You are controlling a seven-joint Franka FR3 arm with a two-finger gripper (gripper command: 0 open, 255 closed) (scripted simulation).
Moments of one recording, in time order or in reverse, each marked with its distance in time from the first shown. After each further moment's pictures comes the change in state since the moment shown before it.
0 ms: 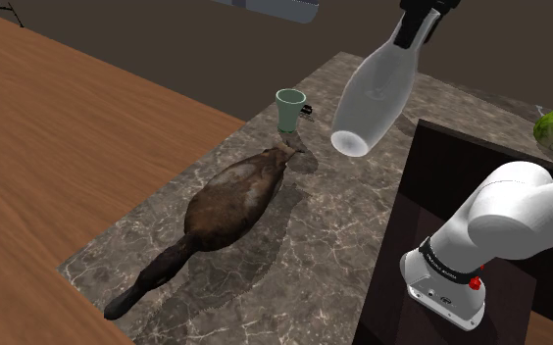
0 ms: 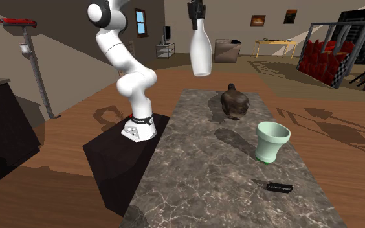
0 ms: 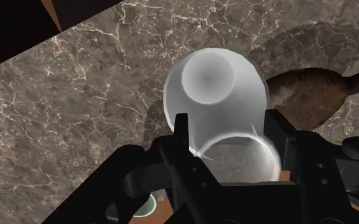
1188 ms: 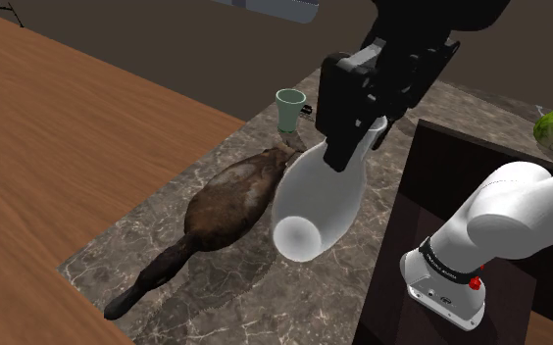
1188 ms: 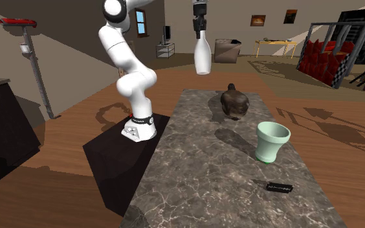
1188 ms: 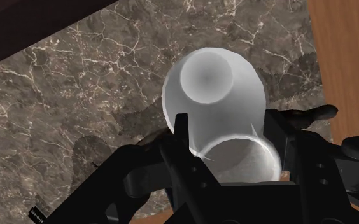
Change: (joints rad) arm -0.015 0.113 0.462 0.089 0.179 0.130 0.444
